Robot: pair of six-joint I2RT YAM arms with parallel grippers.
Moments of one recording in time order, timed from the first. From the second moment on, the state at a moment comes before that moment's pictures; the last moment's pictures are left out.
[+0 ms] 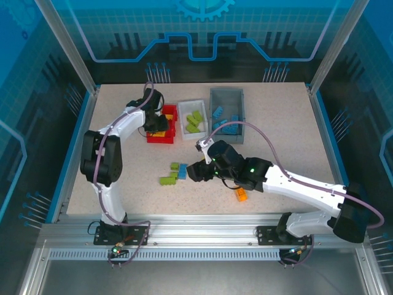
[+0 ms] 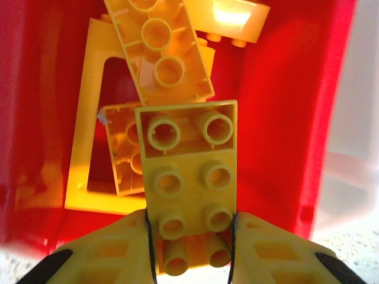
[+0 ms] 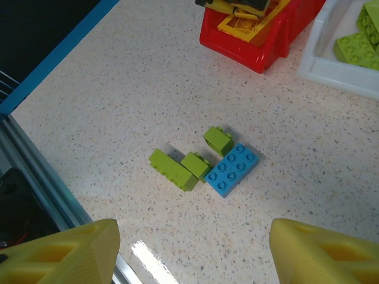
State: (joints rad) left arm -0.18 1.95 1.51 -0.73 0.07 -0.38; right arm 1.01 1.26 0.99 -0.39 0.07 0.43
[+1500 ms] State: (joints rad) left arm -0.27 0.86 0.95 -0.71 0.11 -0.65; right arm 1.00 2.10 1.68 -0.76 0.16 0.71
